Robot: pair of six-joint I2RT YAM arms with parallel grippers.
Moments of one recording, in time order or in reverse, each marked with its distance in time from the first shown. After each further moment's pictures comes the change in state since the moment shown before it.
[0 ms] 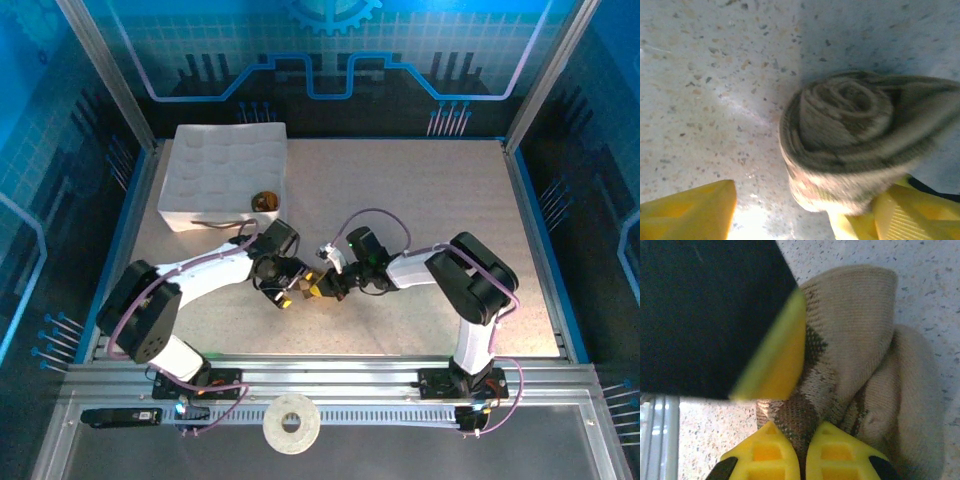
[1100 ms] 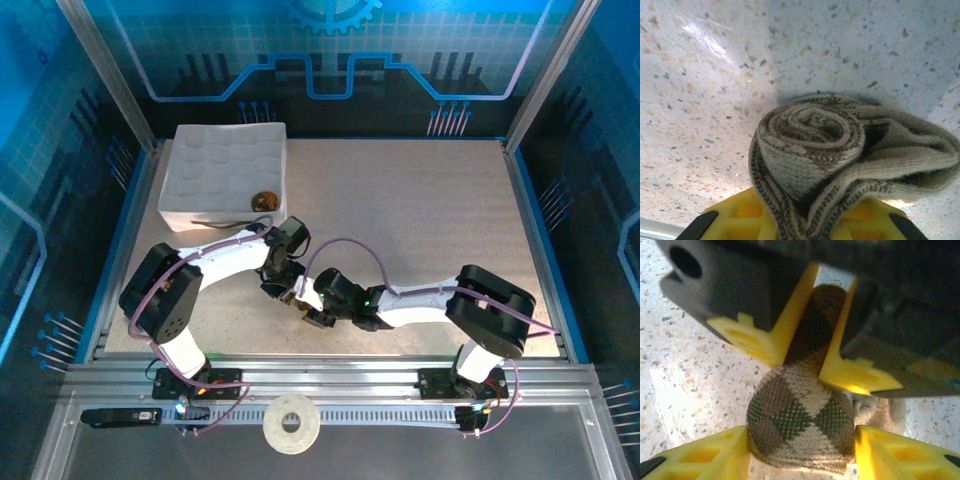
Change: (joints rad) left arm -0.013 0.127 0.154 -0.260 0.006 -0.019; right arm 0.420 -0.208 -0.048 -0.116 0.811 -0.249
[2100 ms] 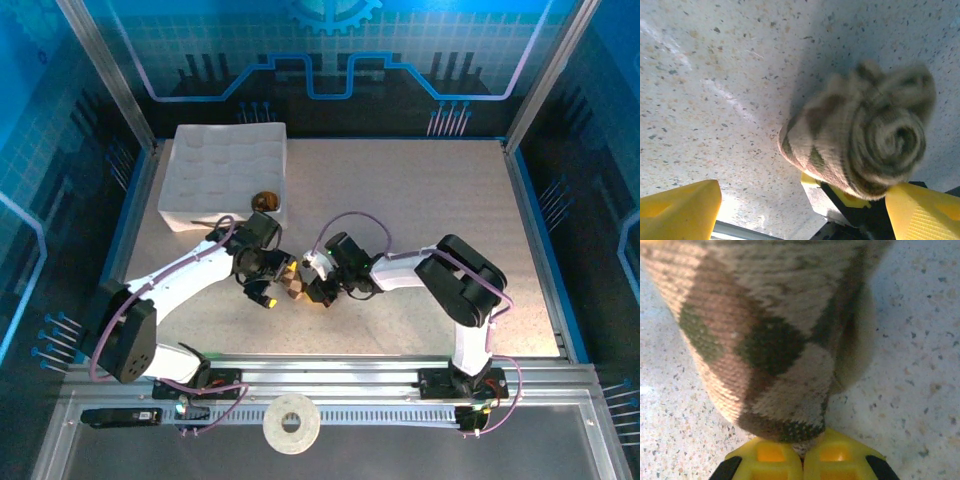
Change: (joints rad) left arm 0.109 -0.279 -0.124 0.063 0.008 -0.105; right arm -0.291 0.227 0.156 -0.042 -0.591 0.224
